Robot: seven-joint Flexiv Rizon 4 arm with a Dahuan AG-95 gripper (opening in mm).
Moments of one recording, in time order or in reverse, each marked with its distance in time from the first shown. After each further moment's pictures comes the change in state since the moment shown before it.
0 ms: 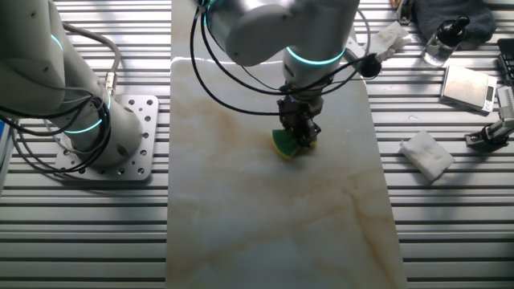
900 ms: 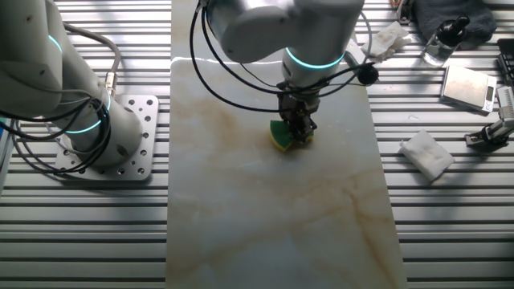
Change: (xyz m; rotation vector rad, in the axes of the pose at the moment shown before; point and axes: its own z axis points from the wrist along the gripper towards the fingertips) arm -0.011 0.019 -0.001 -0.057 -0.025 0.091
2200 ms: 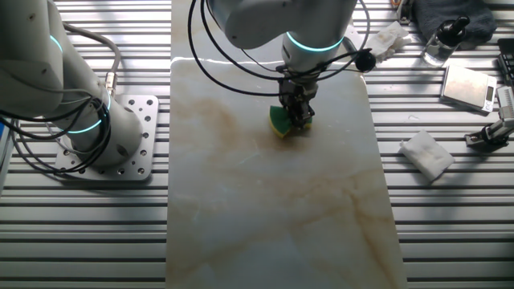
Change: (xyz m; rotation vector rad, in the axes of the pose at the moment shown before) arm -0.012 0.028 -0.004 -0.010 0.003 0.055
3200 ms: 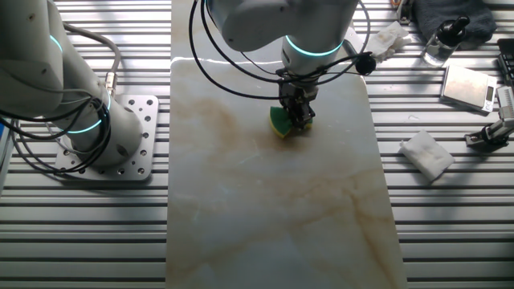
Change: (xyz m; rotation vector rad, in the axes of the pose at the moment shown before) arm 0.000 -0.001 0.000 -0.024 -0.017 -0.022
